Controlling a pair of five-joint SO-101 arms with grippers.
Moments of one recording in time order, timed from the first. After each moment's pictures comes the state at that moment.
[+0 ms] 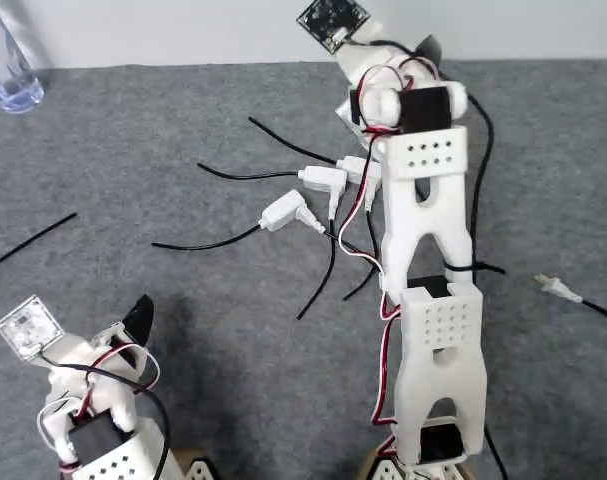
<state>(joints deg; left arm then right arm) -34.4 -103.8 96.9 66.9 17.3 -11.2 43.6 -84.3 93.1 35.1</state>
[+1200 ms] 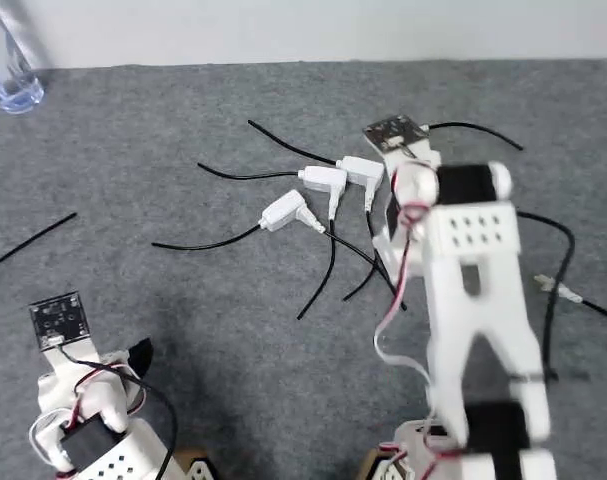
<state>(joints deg) -42.7 -103.8 96.9 73.1 -12.8 -8.2 -14.0 3.5 100.6 16.4</state>
